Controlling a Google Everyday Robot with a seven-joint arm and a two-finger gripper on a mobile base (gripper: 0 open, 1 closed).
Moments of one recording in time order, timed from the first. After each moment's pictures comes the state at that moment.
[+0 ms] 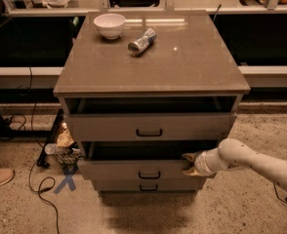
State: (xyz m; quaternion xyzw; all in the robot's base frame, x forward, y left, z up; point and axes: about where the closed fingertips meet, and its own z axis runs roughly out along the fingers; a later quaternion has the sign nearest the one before) arm 0.580 -0.193 0.408 -0.75 0.59 0.05 0.30
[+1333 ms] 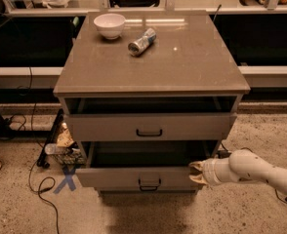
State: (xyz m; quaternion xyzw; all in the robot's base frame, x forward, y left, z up) arm 0.536 -0.213 0.424 -0.71 0.63 0.04 0.30
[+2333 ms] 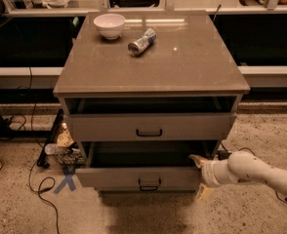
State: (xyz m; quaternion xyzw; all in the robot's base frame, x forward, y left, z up) arm 0.535 -0.209 0.420 -0.72 0.63 0.04 0.30
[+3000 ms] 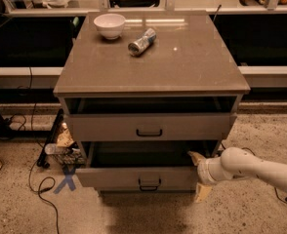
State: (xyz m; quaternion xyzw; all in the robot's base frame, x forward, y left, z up) arm 0.536 -0.202 0.415 -0.72 0.64 0.05 0.27
